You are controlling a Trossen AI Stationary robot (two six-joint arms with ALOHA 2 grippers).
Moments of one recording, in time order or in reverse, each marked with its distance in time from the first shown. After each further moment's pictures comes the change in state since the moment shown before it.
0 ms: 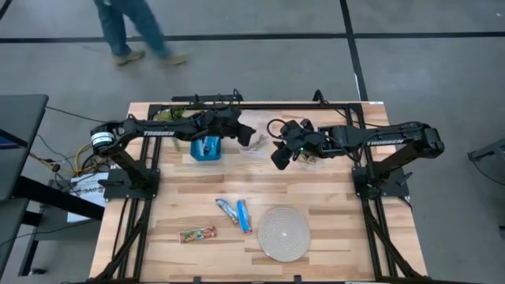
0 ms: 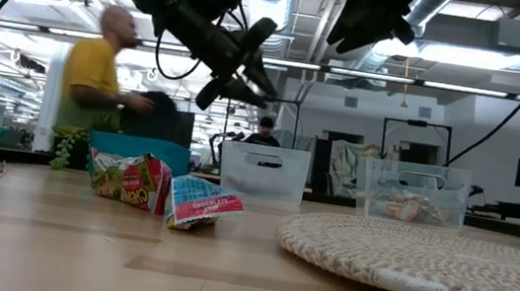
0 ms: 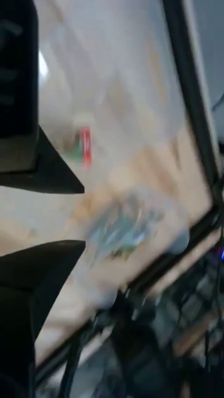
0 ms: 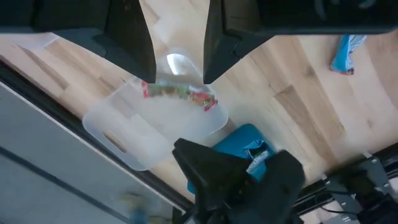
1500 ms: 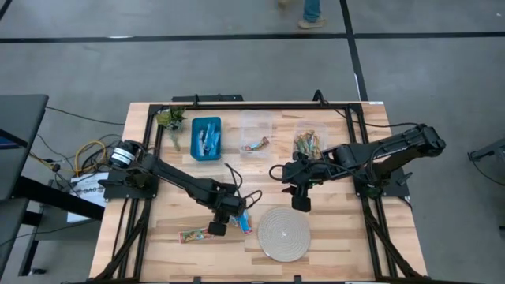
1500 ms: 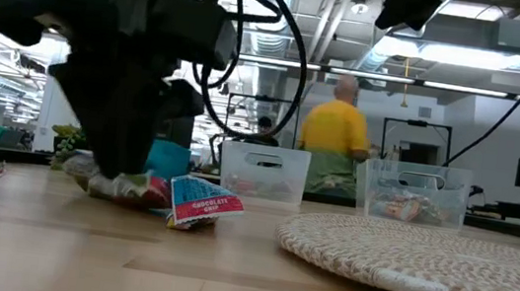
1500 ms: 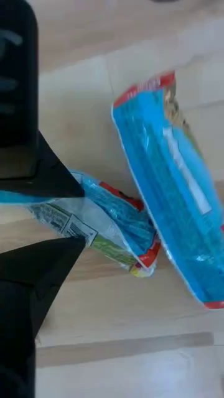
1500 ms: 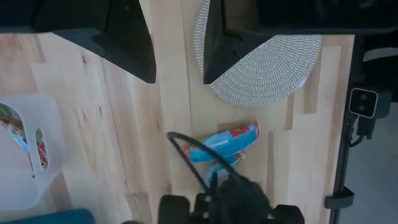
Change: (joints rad) left arm -0.708 0.245 0.165 -0.739 -0.037 0.455; right arm 0.243 0.000 0.002 -0.128 -0.382 -0.193
